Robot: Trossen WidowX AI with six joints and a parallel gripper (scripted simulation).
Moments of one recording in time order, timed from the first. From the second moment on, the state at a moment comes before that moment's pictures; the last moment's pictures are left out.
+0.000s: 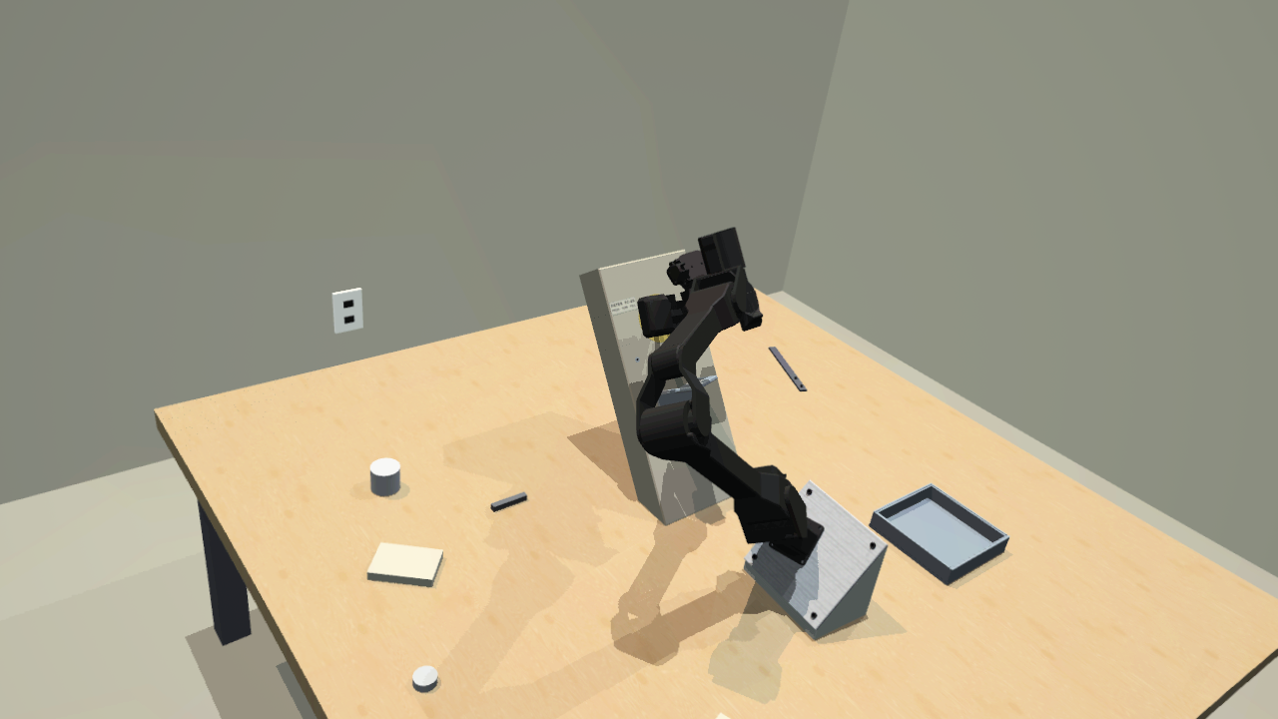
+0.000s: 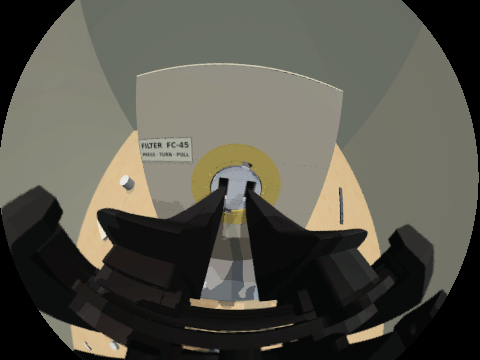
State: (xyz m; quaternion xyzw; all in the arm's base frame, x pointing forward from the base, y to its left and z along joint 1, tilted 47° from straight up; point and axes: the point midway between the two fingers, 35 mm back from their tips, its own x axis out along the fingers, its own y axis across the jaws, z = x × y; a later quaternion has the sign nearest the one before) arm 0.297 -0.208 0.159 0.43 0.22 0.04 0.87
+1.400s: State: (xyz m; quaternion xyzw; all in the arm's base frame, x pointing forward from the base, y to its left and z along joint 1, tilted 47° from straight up) arm 0.309 -0.205 0.154 0.44 0.22 0.04 0.87
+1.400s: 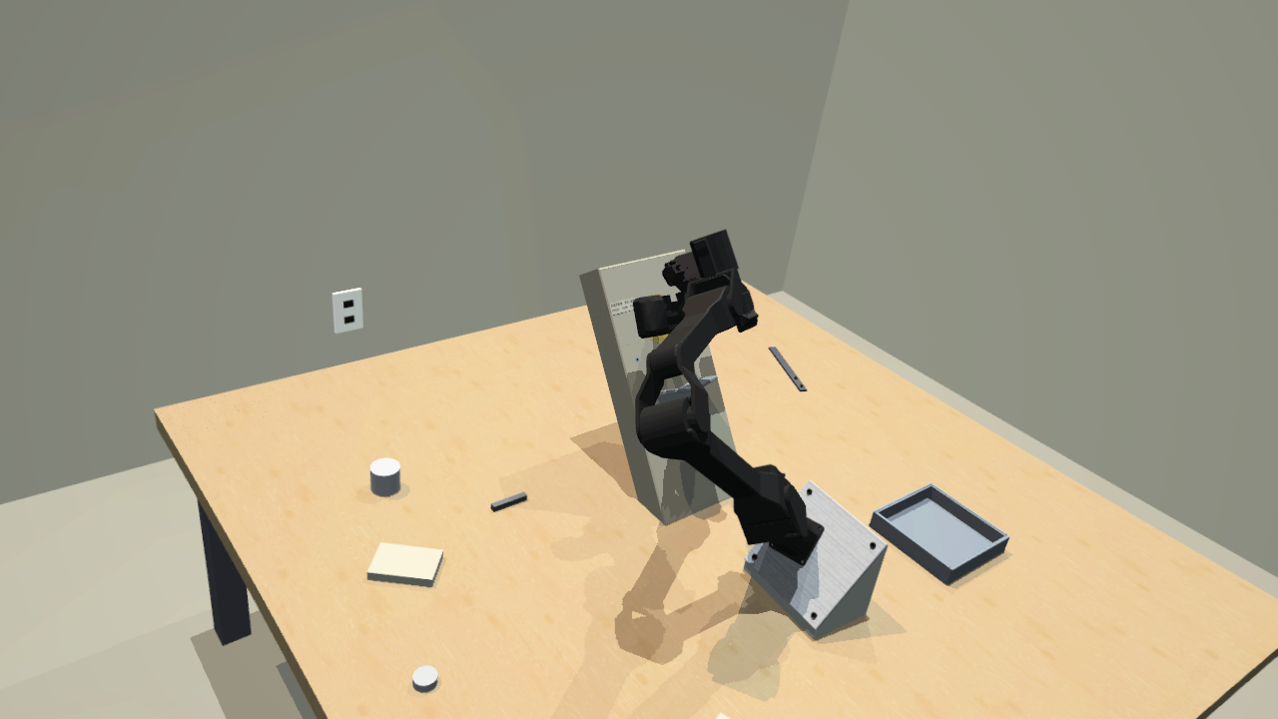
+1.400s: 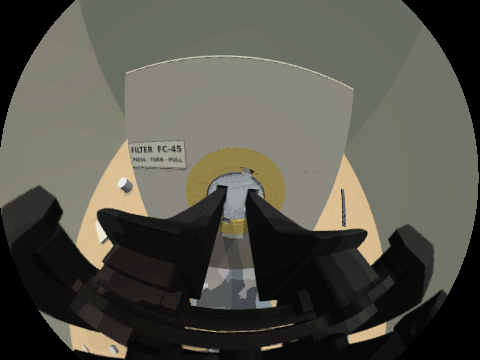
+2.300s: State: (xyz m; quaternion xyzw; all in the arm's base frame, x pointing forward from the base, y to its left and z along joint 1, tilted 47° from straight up) arm 0.310 -0.205 0.154 0.43 0.22 0.05 0.88
